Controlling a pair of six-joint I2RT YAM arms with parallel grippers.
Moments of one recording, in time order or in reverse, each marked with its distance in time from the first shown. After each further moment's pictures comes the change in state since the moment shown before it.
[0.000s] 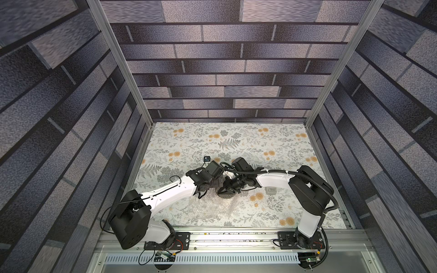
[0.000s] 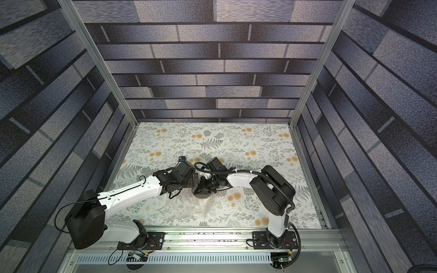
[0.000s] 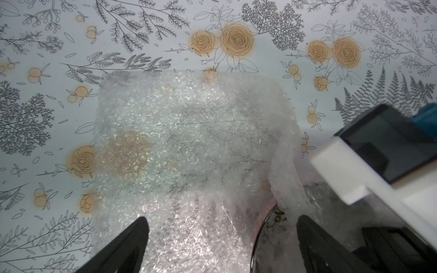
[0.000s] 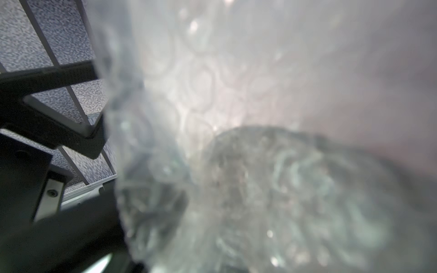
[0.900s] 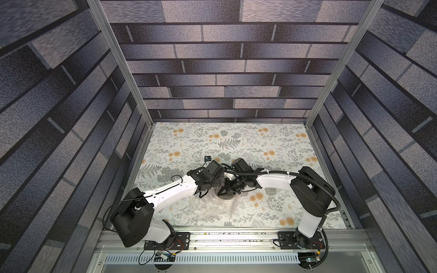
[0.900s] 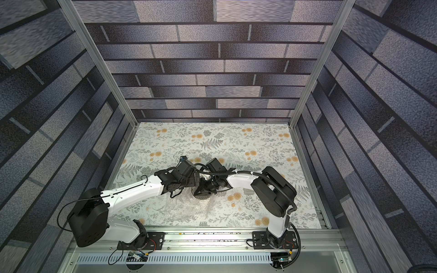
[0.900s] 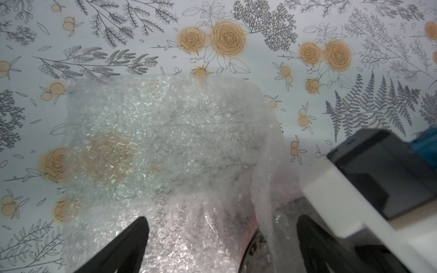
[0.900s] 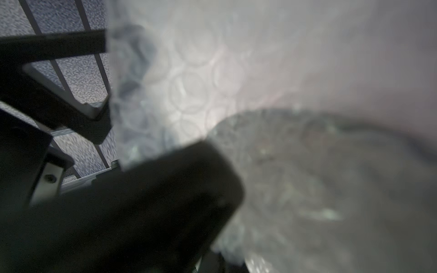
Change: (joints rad) left arm 0.004 0.043 -0.006 0.062 0.040 -0.019; right arm 0.016 -0.029 -0.009 -0.030 0.007 -0.033
